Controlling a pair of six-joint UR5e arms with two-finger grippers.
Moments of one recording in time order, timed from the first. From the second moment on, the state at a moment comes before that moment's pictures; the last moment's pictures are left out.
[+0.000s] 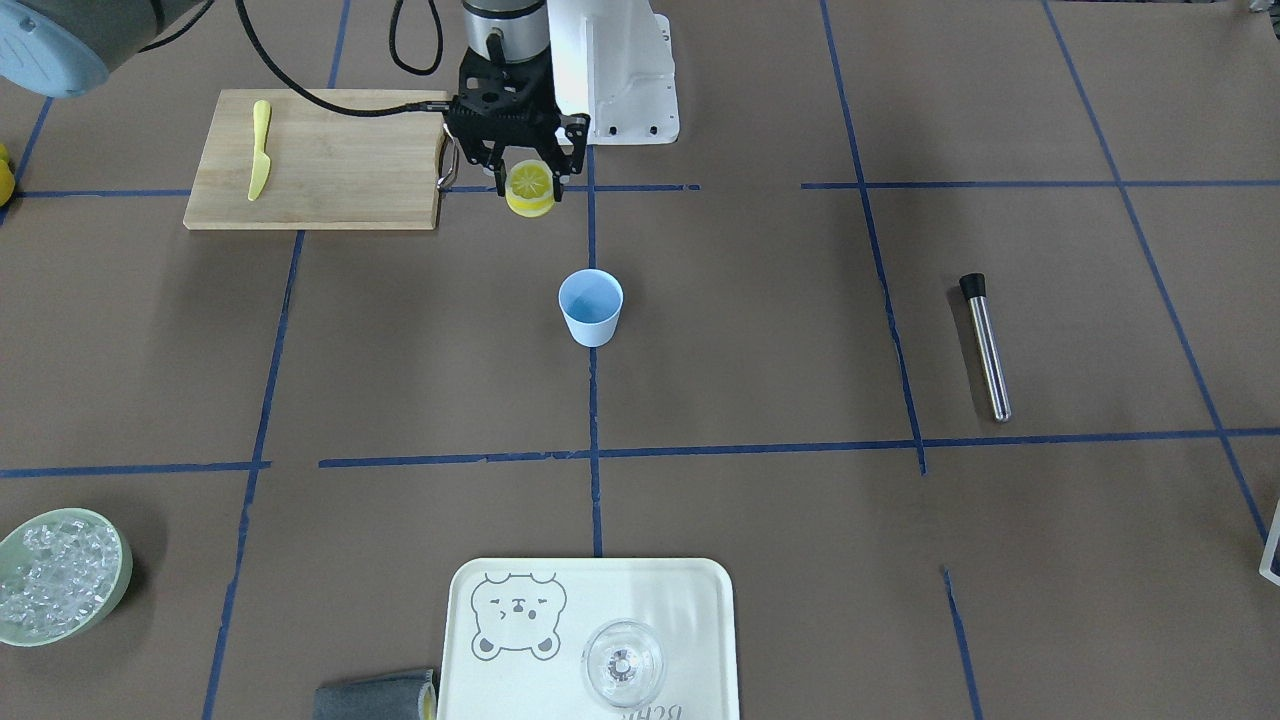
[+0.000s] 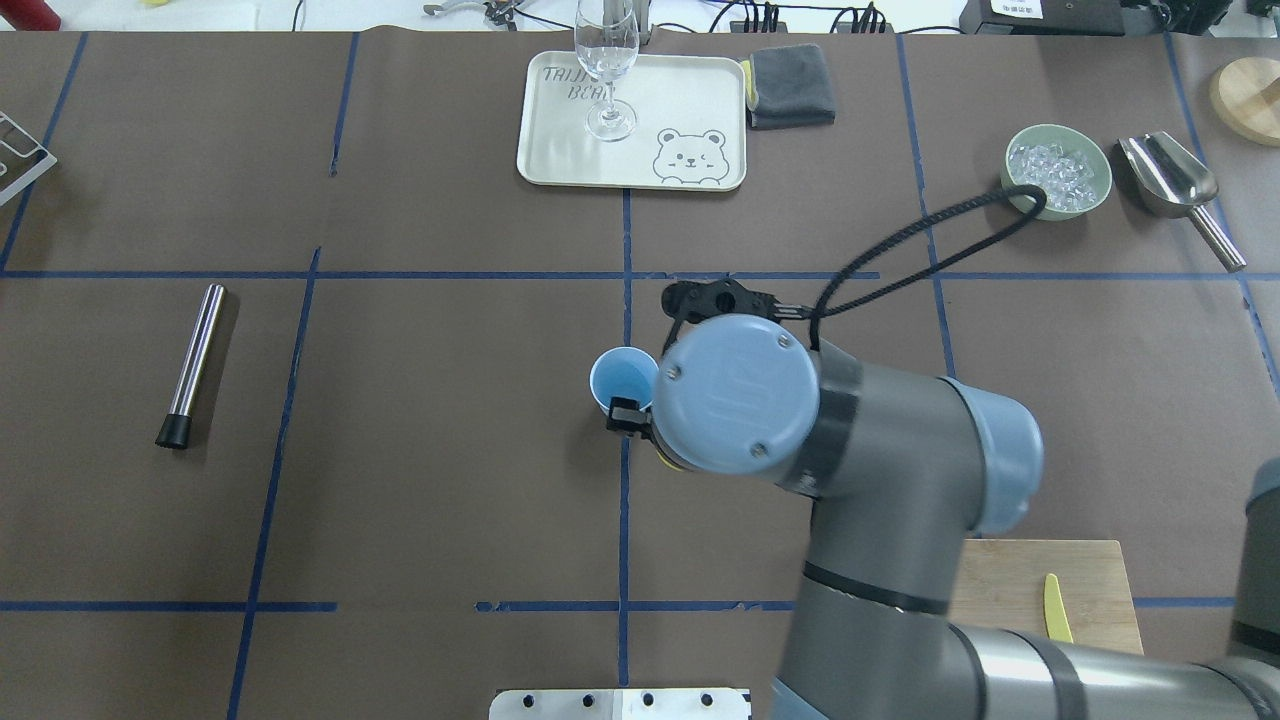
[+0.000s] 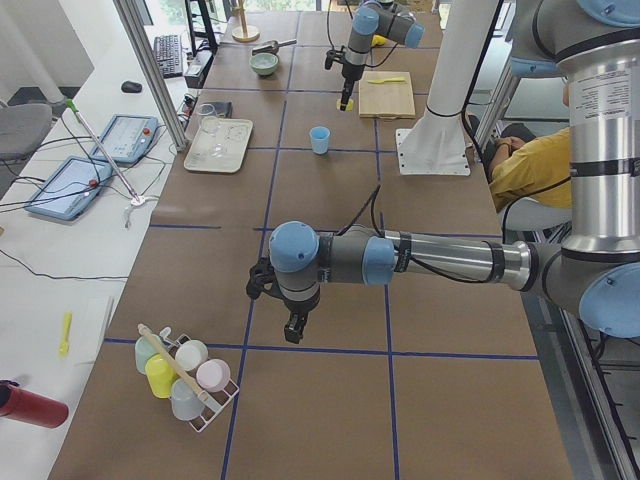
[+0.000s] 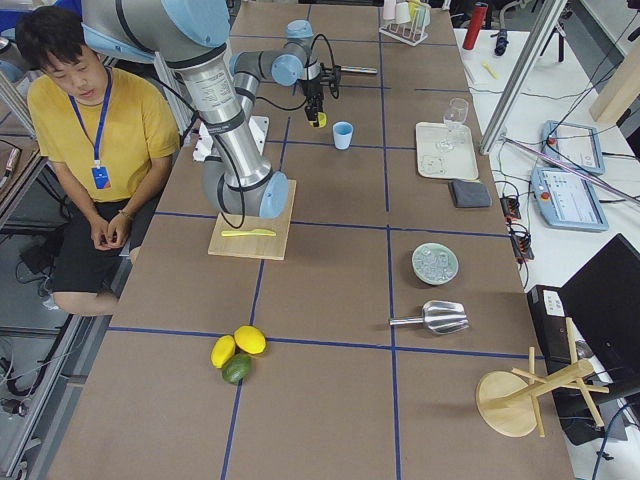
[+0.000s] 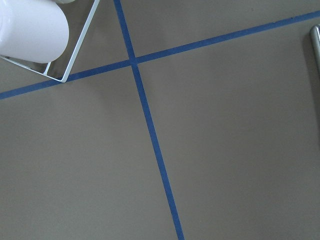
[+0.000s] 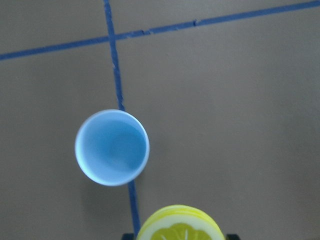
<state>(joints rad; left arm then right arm) -1.56 -1.43 -1.80 -1.49 -2.40 0.25 0.38 -0.82 1.93 -1.90 1.64 1.48</state>
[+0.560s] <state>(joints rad) -1.56 -1.43 -1.80 -1.49 -2.40 0.25 0.47 -0.61 1.56 -1.81 1.67 1.43</state>
